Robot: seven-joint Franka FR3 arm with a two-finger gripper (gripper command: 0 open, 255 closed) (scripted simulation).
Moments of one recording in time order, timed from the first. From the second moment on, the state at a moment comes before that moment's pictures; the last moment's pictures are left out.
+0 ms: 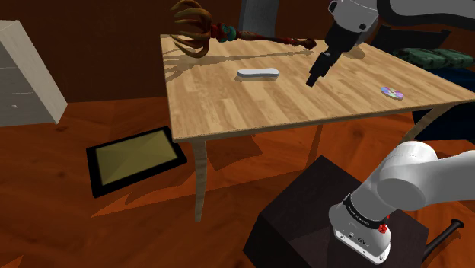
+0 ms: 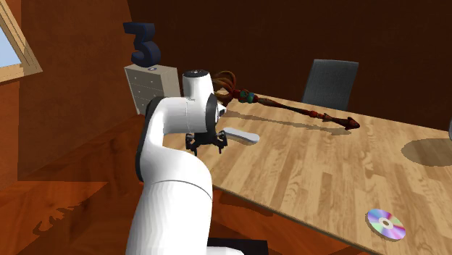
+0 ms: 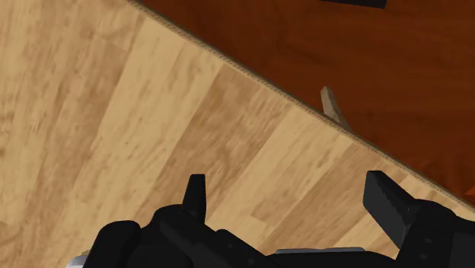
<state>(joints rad) 0.02 -0.78 0.05 -2.32 0.00 1.70 -0.07</state>
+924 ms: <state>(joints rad) 0.08 -0.37 -0.20 -2.09 -0.07 1.83 -0.62</state>
